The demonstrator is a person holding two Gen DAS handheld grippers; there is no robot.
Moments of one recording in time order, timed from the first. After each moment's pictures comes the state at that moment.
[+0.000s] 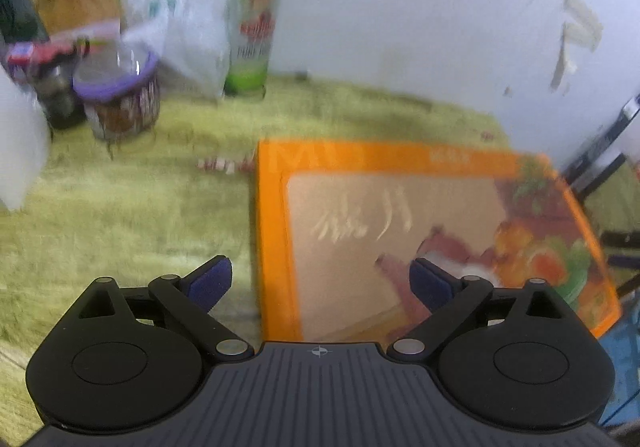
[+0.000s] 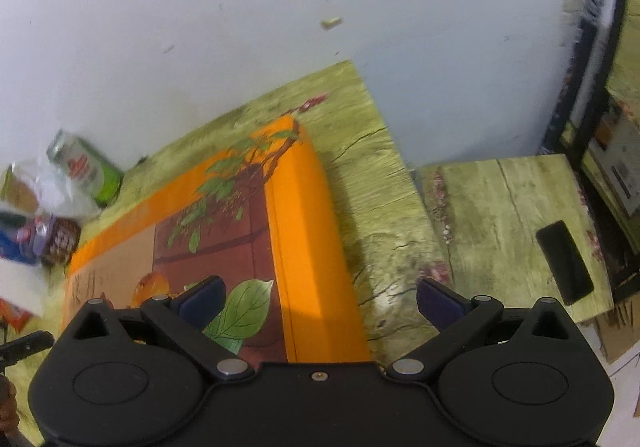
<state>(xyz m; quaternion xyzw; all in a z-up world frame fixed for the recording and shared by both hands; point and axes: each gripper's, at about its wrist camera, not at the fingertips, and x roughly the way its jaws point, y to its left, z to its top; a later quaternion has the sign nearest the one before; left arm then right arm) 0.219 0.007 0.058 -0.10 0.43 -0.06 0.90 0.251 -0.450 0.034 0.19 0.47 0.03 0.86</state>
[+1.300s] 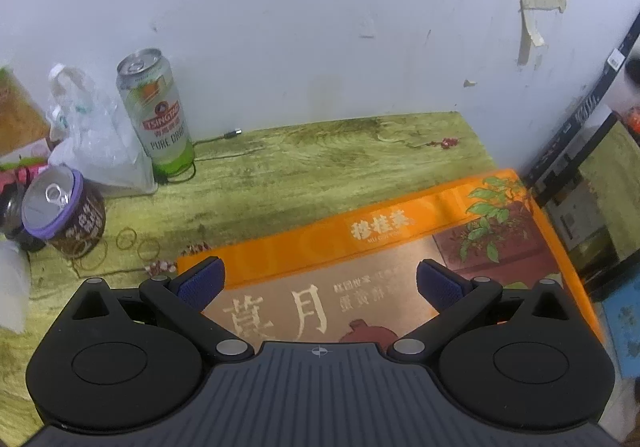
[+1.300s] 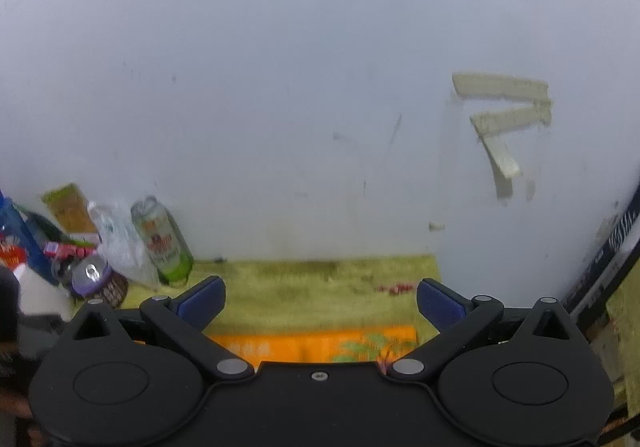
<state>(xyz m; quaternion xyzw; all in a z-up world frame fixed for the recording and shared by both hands) 0.298 -0.084 0.113 0.01 0.46 -0.09 0.88 0.281 -0.324 0.209 0.03 0.32 0.07 0.95</state>
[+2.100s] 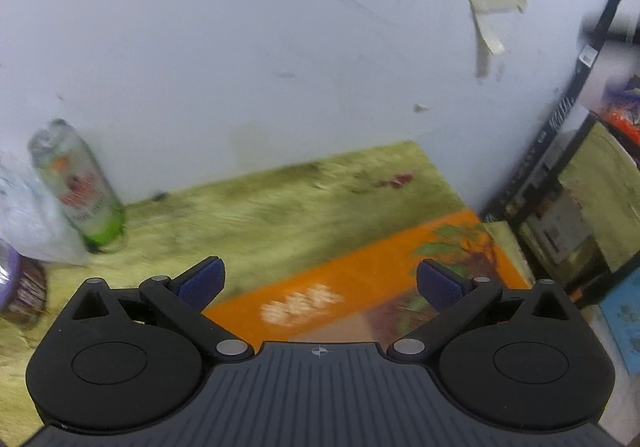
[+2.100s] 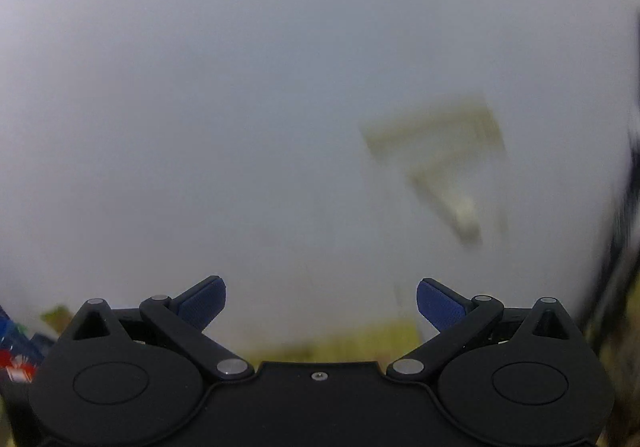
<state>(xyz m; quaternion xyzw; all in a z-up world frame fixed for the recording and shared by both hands) 0.338 -0.171 0.098 0.03 0.42 -0.13 0.90 0.351 -0.460 0.172 0.18 0.28 0.06 0.94</state>
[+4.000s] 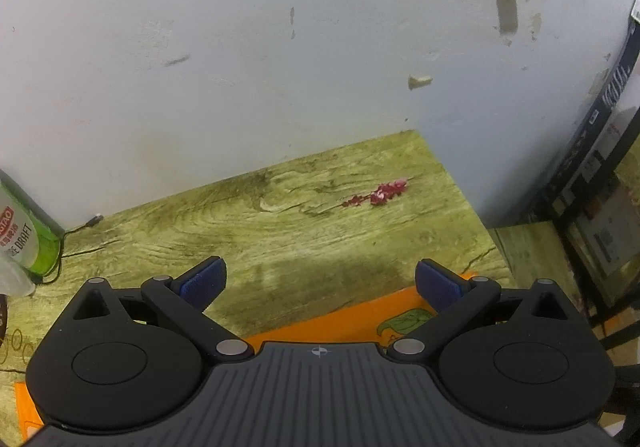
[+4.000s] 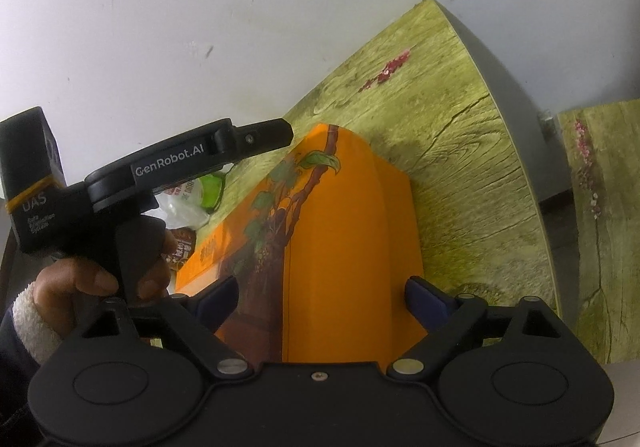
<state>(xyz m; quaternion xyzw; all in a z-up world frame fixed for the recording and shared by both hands) 0.426 -0.294 0.026 0.08 0.44 -0.06 0.89 0.369 -0.502 -0.044 0.35 0.49 0.25 0.76</state>
